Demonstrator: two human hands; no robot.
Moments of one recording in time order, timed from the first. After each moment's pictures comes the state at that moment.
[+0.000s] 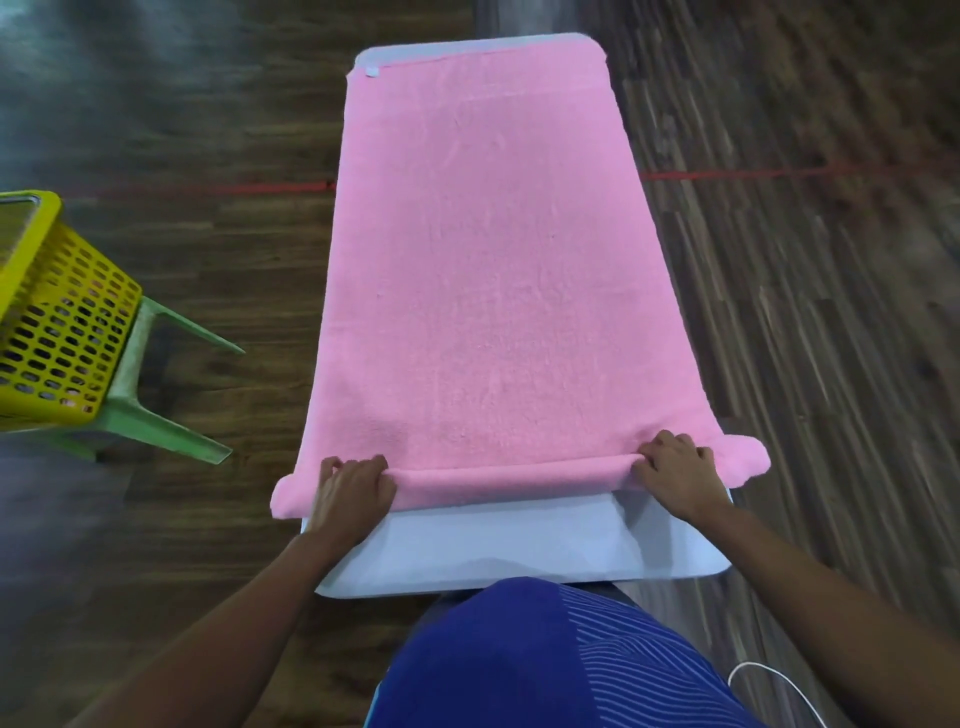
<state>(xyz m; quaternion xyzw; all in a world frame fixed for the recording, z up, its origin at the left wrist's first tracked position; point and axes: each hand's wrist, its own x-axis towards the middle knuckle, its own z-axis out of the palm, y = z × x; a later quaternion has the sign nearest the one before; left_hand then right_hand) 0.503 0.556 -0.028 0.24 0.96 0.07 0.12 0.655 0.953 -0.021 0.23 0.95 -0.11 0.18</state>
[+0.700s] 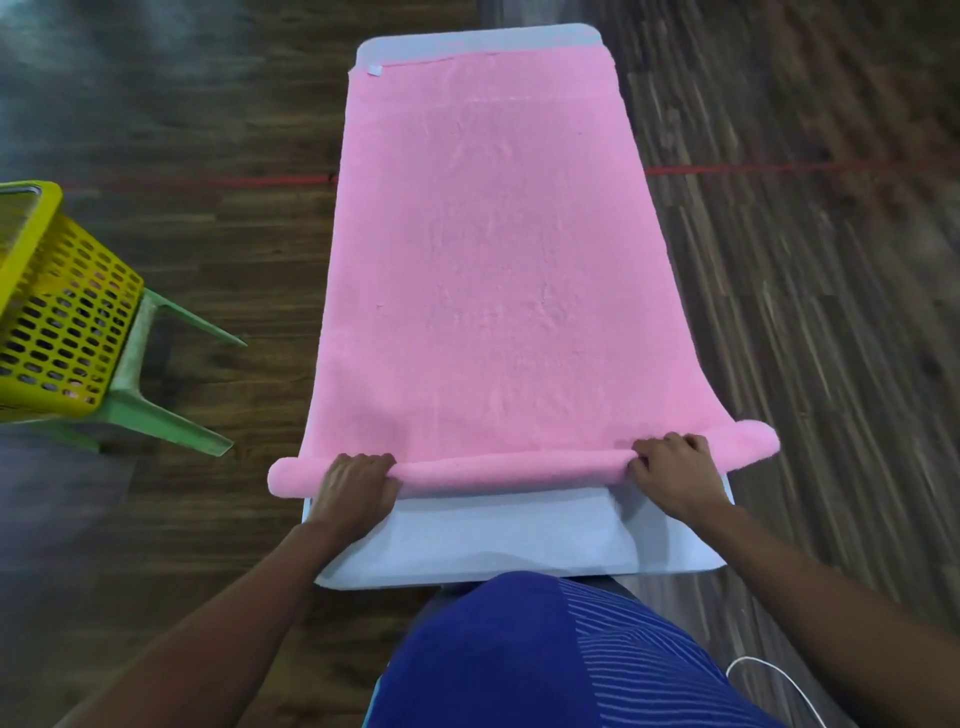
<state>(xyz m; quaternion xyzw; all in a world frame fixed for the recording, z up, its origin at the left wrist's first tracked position) 0.506 0.557 -0.018 0.31 0.94 0.06 0.14 0.658 0.946 -0.019 0.15 0.98 -0.02 0.16</state>
